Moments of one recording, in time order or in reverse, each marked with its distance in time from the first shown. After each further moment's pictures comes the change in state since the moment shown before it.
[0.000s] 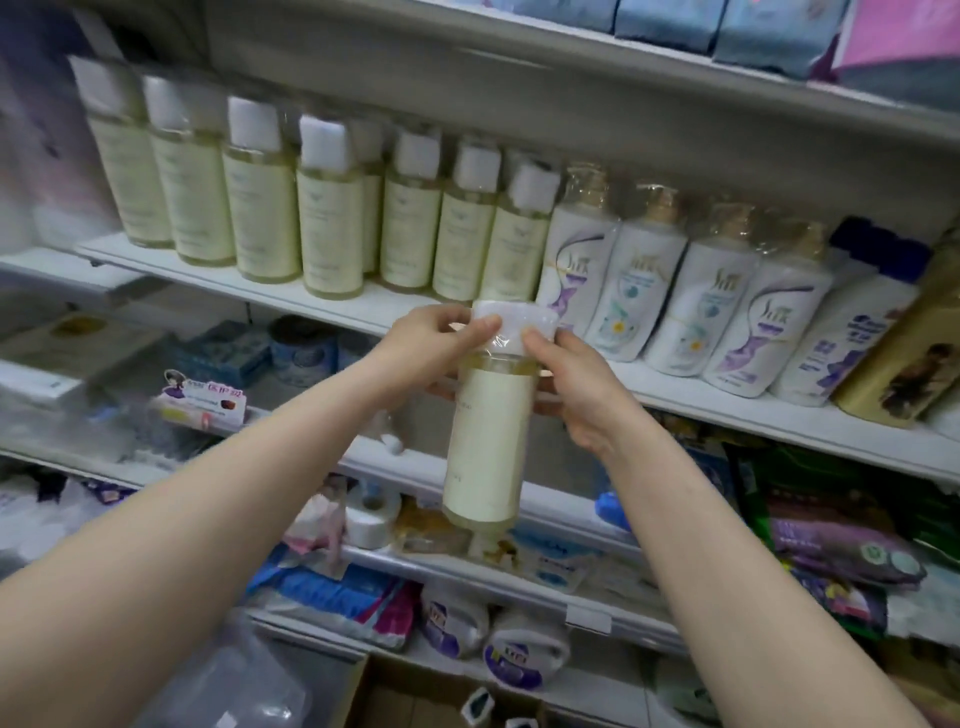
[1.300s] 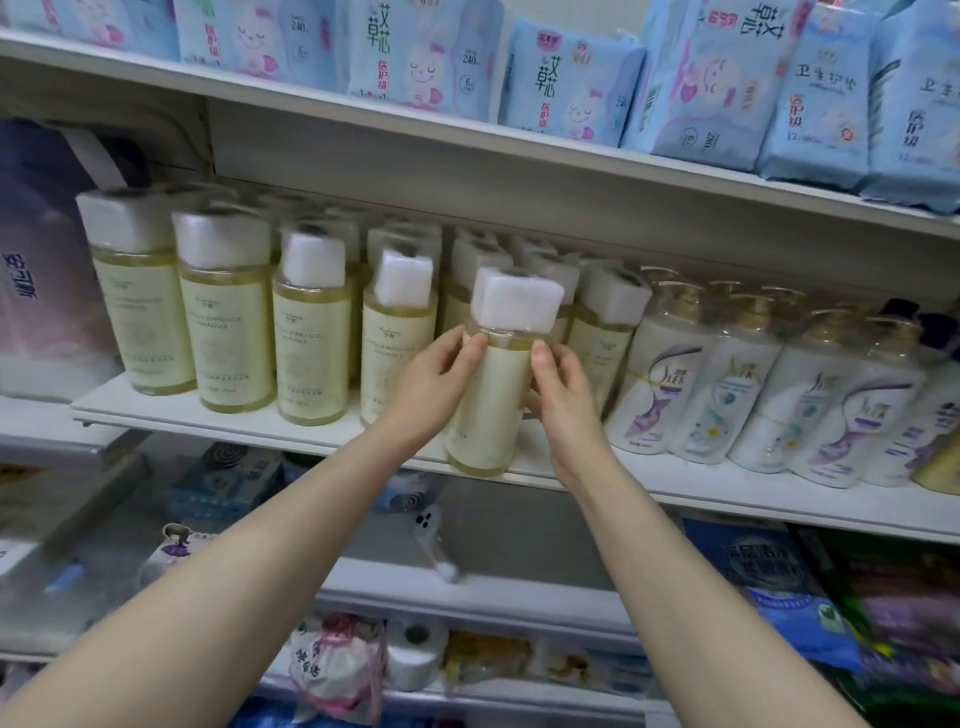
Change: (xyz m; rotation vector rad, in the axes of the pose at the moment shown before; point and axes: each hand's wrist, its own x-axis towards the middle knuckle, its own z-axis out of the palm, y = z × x) left_hand 0.113 -0.015 -0.135 -0.004 0.015 0.338; right_hand 0.140 -0.031 0.136 0.146 0.326 -0.312
